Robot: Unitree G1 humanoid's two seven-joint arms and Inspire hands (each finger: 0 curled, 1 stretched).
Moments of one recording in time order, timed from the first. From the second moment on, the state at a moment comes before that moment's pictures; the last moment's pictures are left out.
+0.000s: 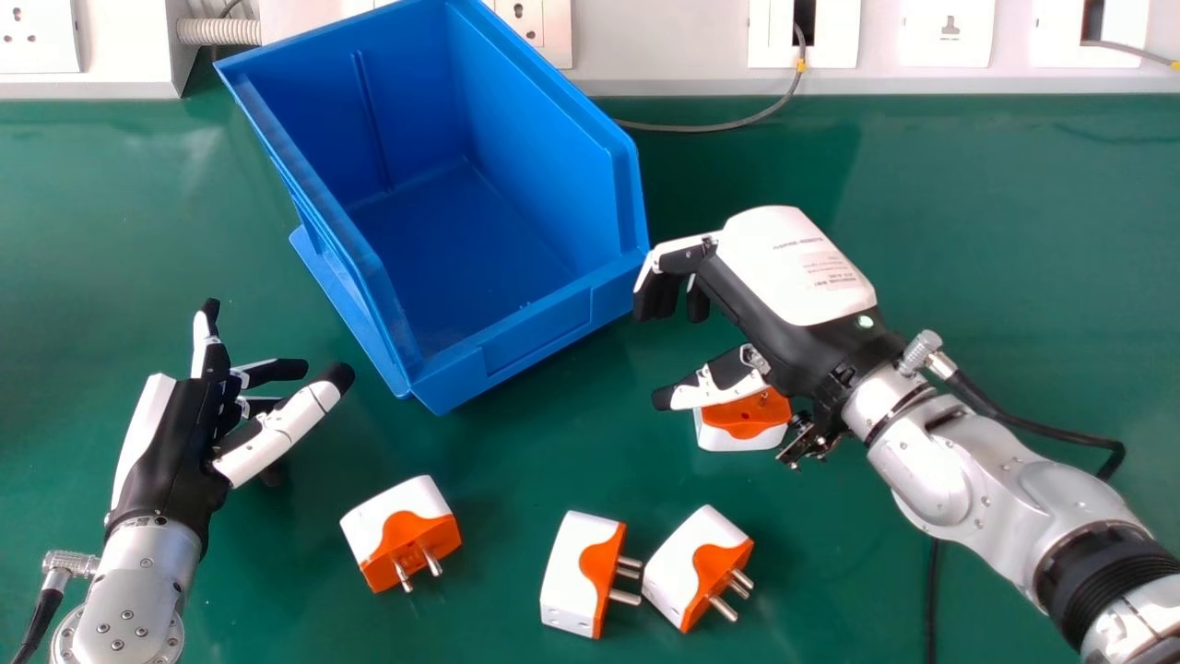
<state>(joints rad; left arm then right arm) -0.10 0.44 0.03 0.66 0.00 -0.25 0.00 -0.63 -0.37 0.50 0.96 -0.75 -0.59 -0.42</state>
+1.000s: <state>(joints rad) -0.09 0.44 0.03 0.64 0.00 -0.25 0.00 -0.52 -0.44 0.51 0.37 -0.75 0.11 0.44</state>
